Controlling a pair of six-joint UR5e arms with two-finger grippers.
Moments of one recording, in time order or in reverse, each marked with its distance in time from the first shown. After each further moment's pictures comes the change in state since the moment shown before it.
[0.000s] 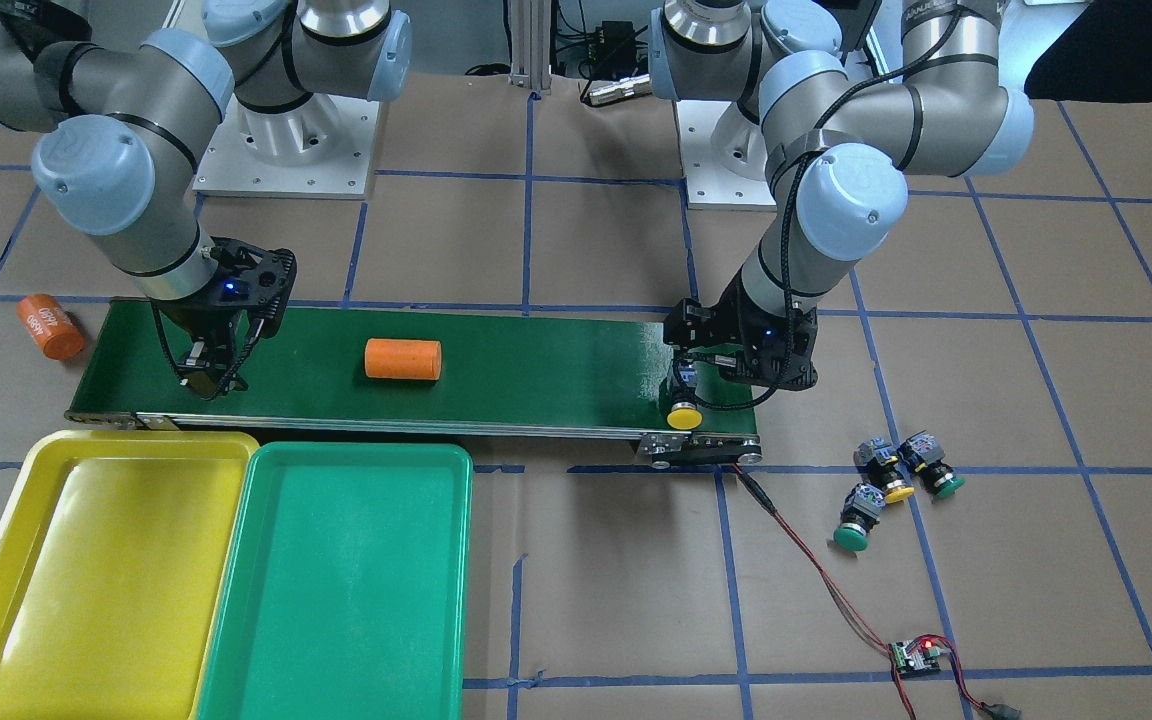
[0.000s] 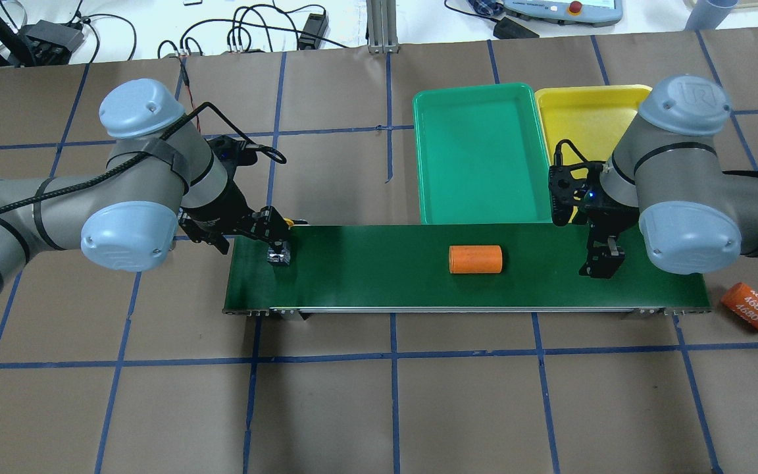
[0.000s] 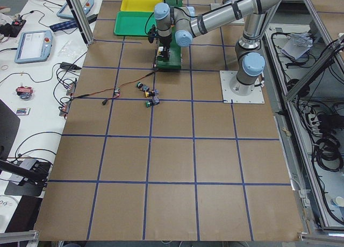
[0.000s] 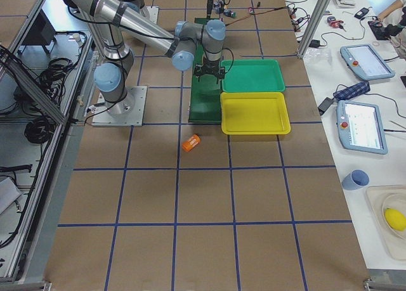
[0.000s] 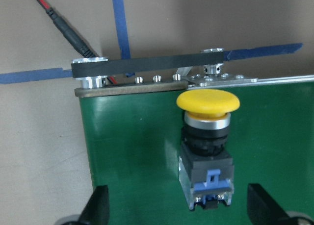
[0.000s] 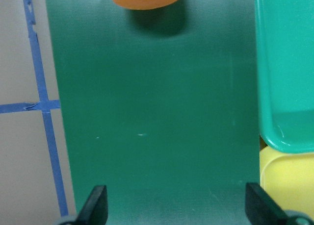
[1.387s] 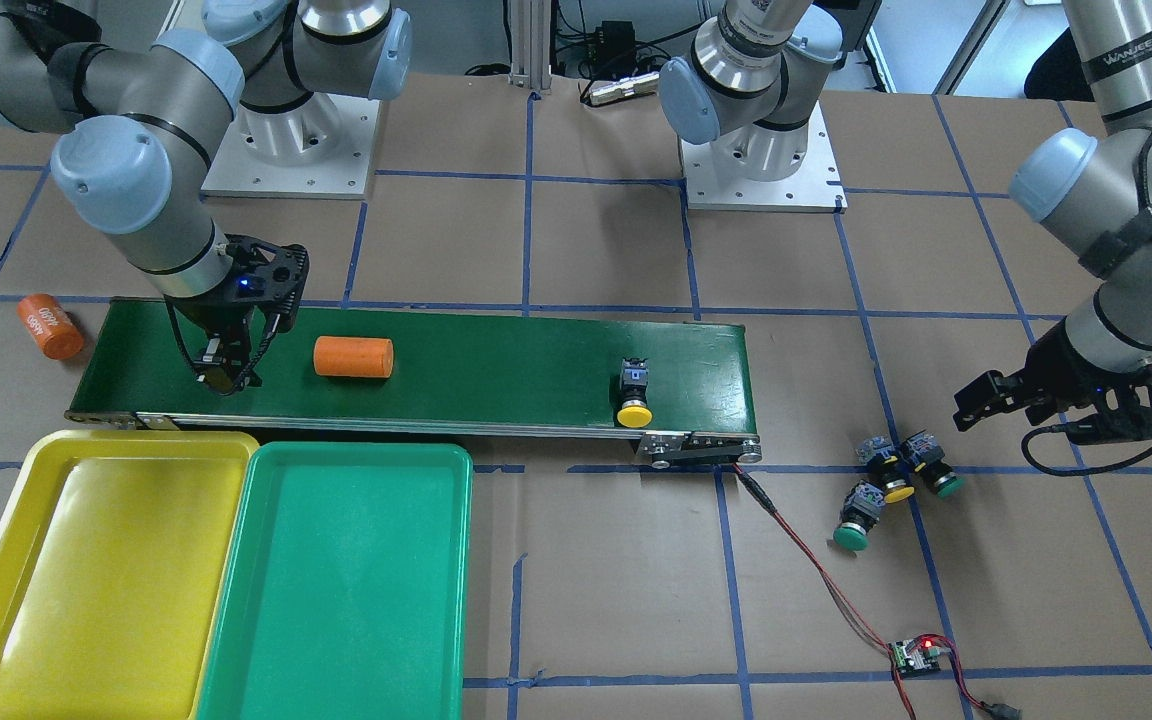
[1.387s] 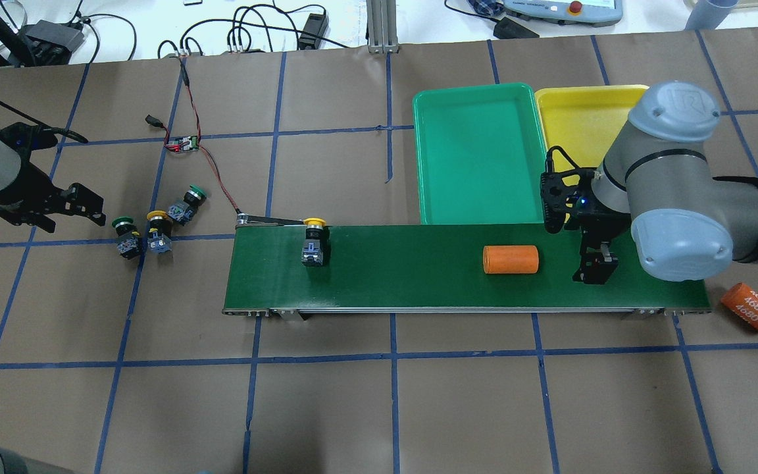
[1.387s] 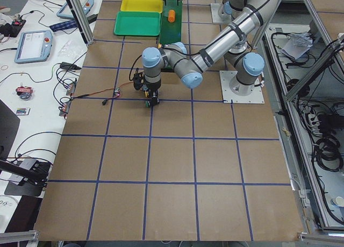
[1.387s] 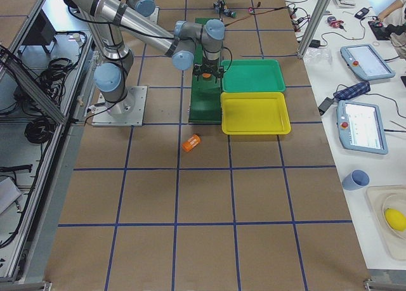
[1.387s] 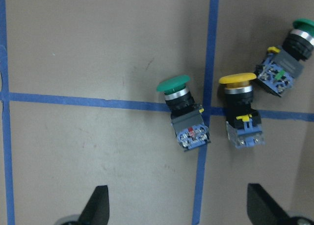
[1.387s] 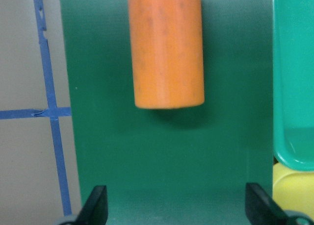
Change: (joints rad) left arm 0.541 -0.175 0.062 0.227 0.050 0.359; right arm 0.032 -0.002 0.012 -0.007 0.003 -0.006
